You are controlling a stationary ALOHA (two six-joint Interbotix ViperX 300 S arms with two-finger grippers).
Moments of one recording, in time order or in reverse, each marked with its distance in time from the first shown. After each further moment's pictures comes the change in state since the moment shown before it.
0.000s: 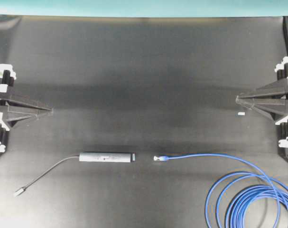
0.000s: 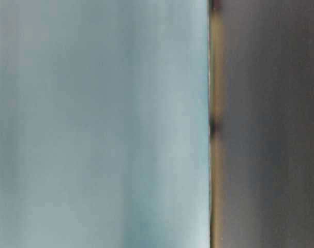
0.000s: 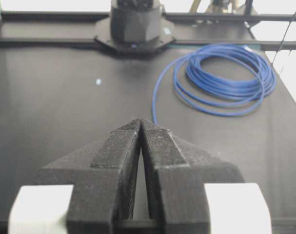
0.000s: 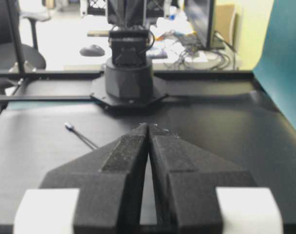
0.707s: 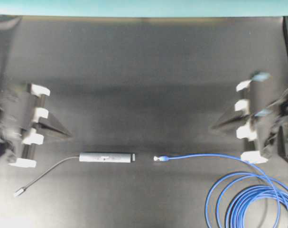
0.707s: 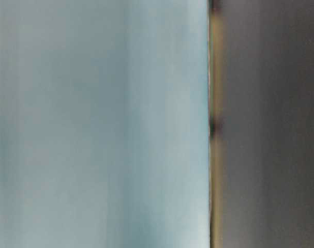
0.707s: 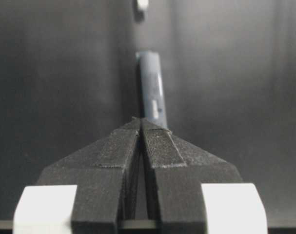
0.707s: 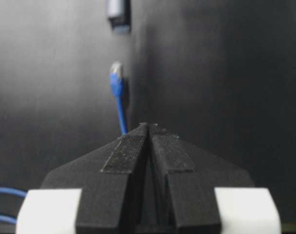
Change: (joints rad) left arm -0.087 0.345 -0.212 0.040 0.483 0.000; right arm 0.080 0.410 -0.236 0.049 0.621 0.054
